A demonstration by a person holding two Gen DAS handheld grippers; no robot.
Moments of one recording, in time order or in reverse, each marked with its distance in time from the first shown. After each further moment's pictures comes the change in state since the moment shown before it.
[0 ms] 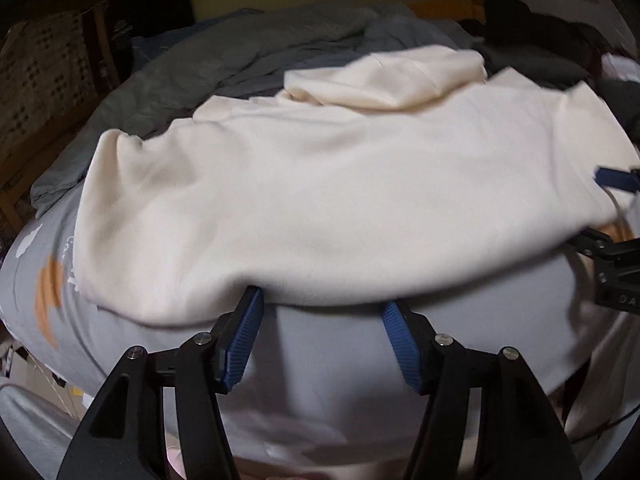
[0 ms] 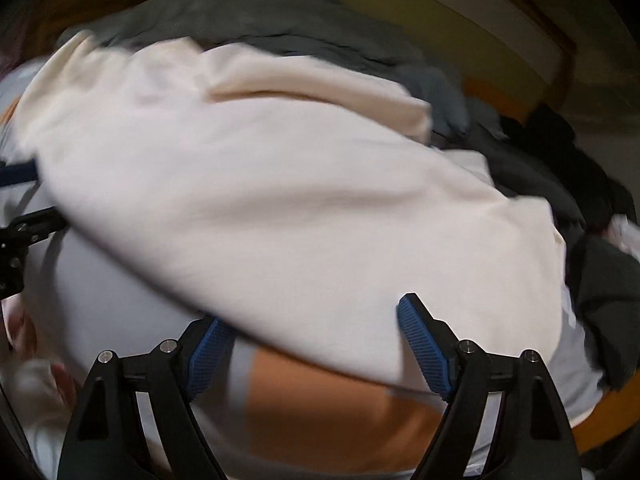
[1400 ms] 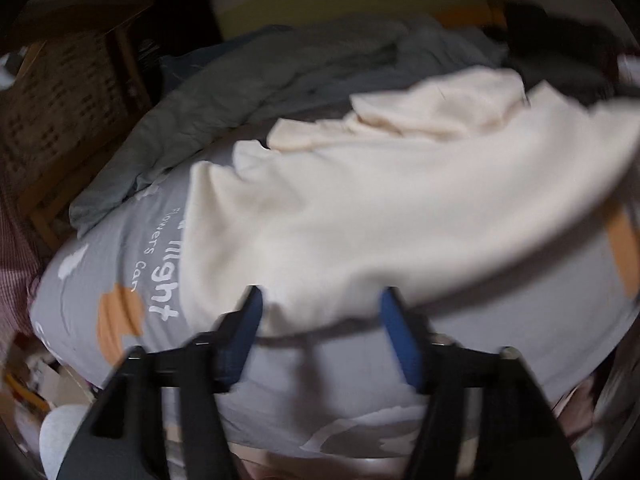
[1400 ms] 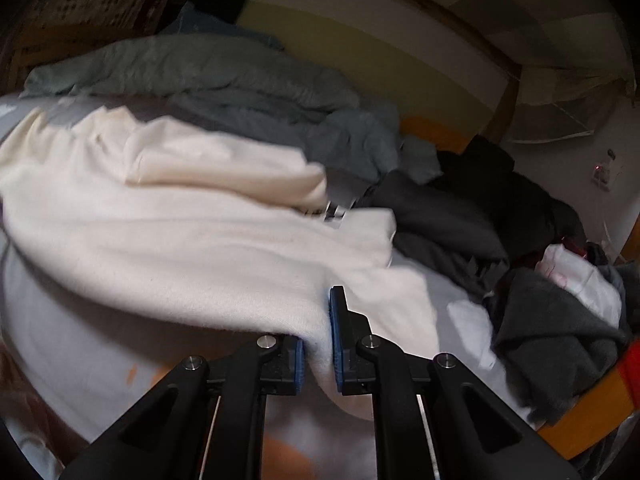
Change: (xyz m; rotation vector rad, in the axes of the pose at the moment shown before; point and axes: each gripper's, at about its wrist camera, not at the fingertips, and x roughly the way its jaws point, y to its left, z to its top) left arm -0.029 0.054 0.003 0.083 -0.027 0.121; right arm -0.057 -0.061 0.040 0.009 -0.163 -0.157
